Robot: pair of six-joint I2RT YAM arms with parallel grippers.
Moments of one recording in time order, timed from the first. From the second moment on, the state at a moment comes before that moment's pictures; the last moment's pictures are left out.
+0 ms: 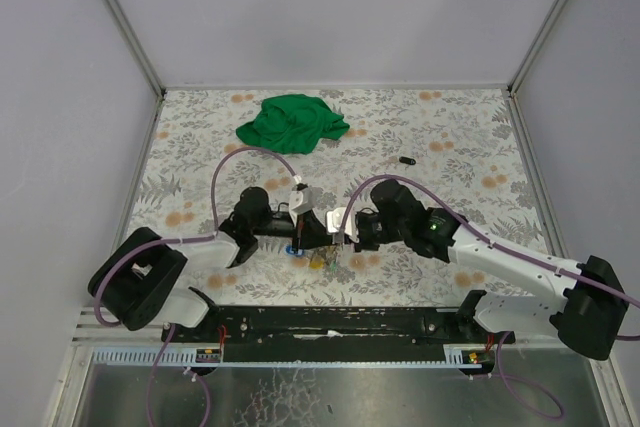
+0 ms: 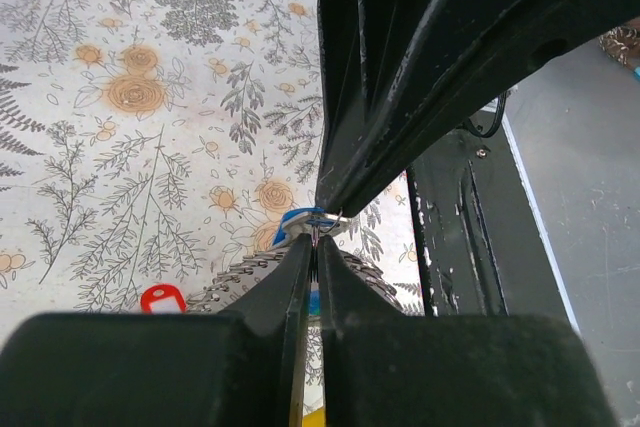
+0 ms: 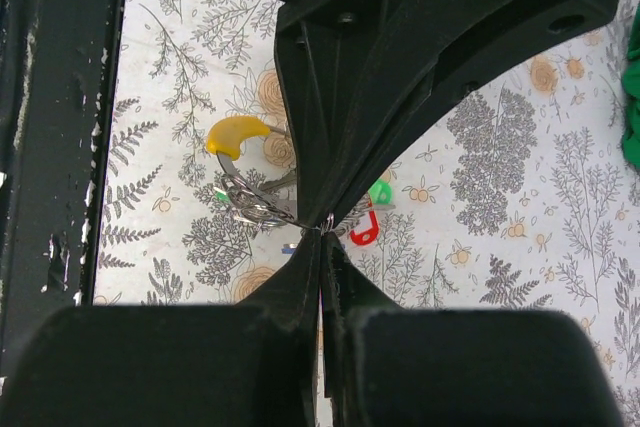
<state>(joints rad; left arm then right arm) -0.60 1.41 0.39 0.86 0.99 -0.15 0.91 1.17 0.80 -0.31 -0.43 -0.65</state>
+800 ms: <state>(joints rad) -0.61 1.31 0.23 1.07 0.64 -0.49 0.91 1.16 0.68 -0.07 -0.39 -0.55</state>
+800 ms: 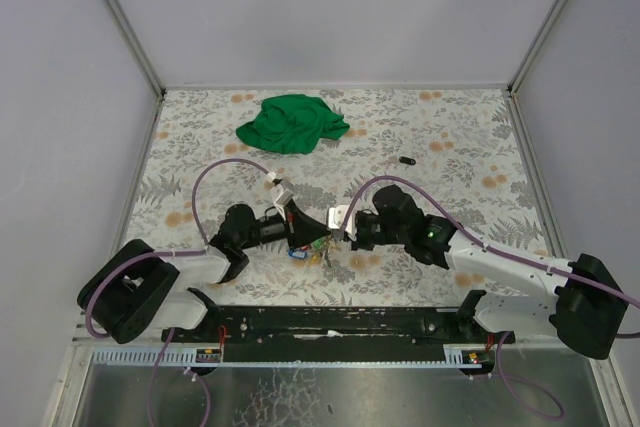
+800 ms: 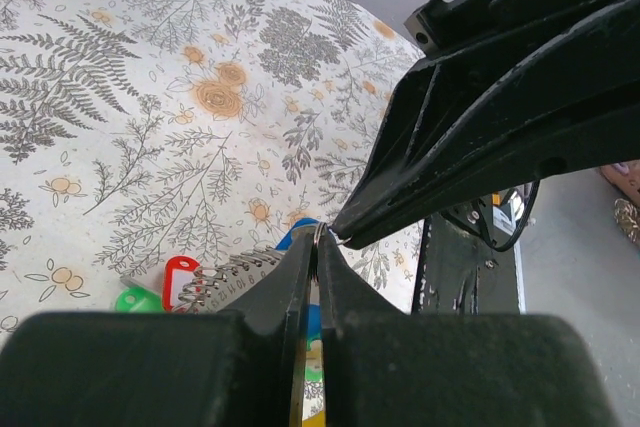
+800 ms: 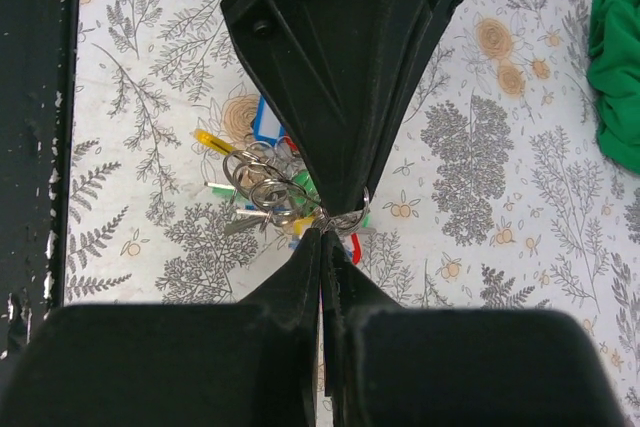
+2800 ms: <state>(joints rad) -0.76 1.42 0.34 0.48 0.19 -0.59 0.91 1.37 0.70 -0.23 -0.17 0.11</state>
